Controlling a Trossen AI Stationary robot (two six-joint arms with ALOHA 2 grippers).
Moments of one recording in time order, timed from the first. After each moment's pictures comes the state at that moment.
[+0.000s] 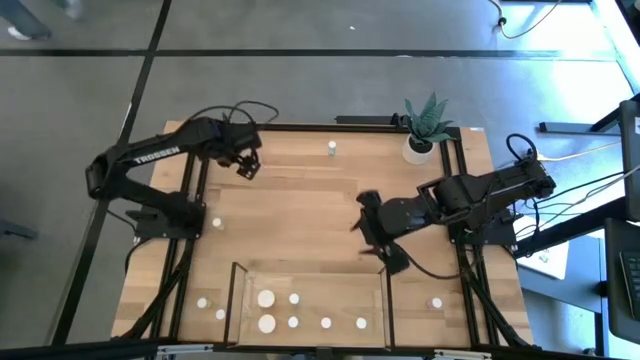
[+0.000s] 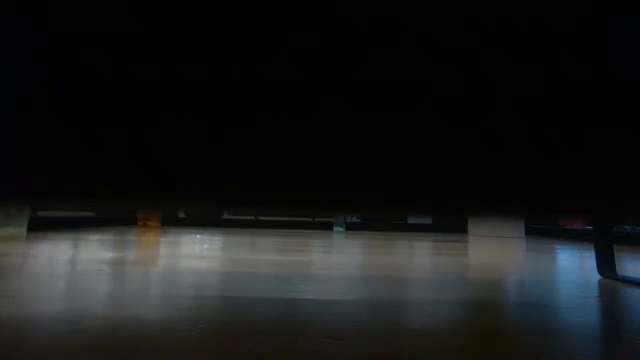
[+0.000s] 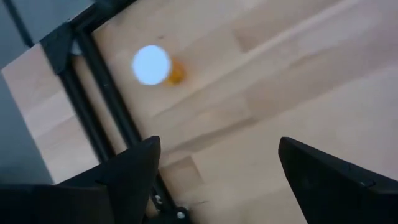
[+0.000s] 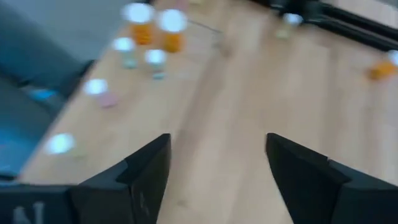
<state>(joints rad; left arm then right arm) 0.45 1.27 1.20 -1.36 -0.33 -0.63 0.34 1.51 1.63 -0.92 0.09 -0.08</state>
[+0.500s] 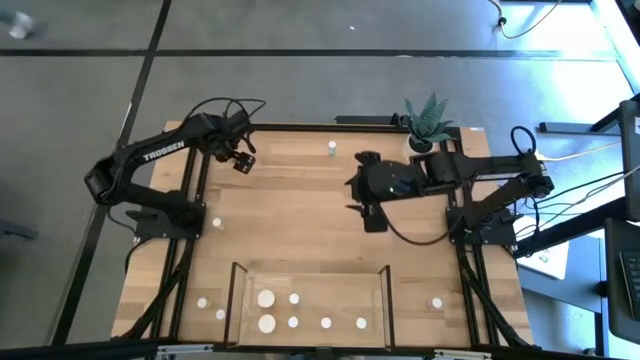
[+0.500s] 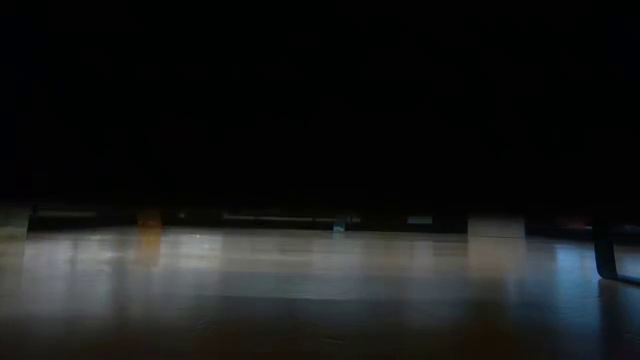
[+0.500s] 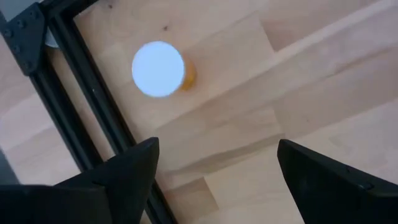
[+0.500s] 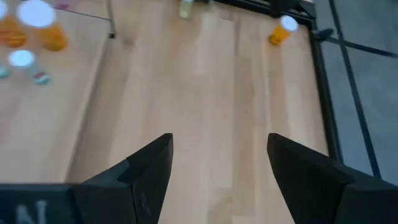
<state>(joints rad) 0.72 1.27 1.00 -1.13 -0.22 -0.39 0.14 1.51 1.63 -0.92 0.23 -0.11</state>
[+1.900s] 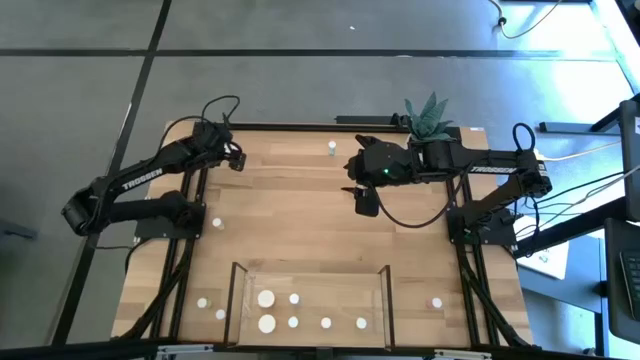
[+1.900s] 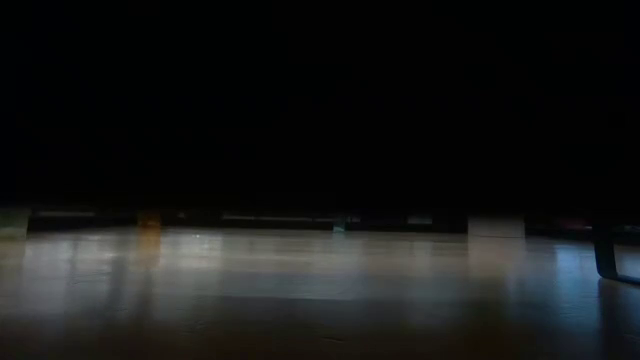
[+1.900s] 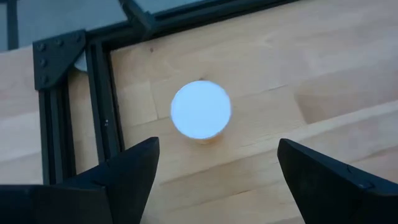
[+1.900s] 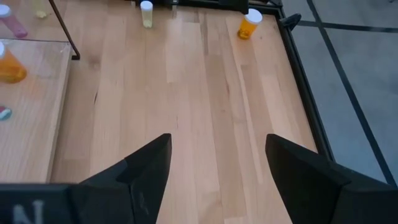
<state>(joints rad) 0.81 0.94 0.59 -0.67 -0.33 -0.44 0.03 1.51 1.63 -0.88 0.23 -0.03</state>
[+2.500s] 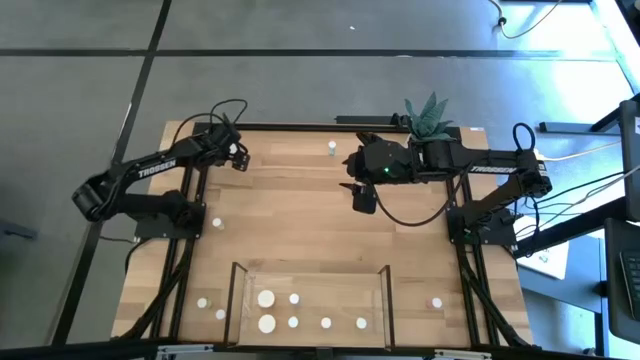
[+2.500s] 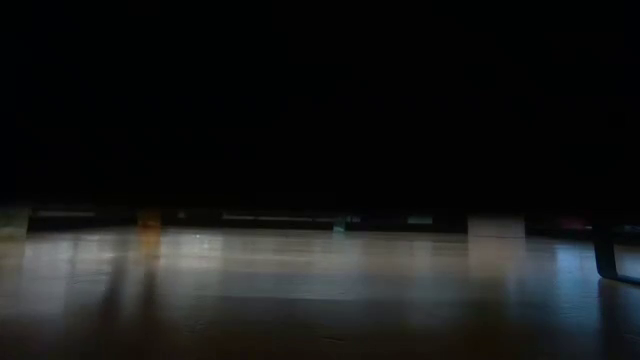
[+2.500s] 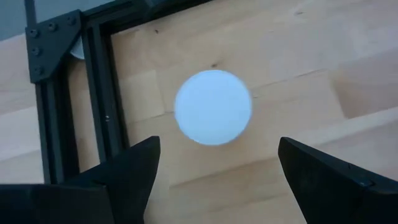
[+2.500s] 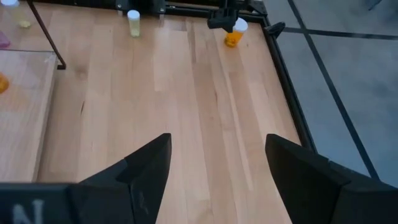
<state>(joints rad) 0.83 1.11 0.60 -0.61 -0.36 -0.41 0.03 1.51 1.63 -0.84 0.27 -0.03</state>
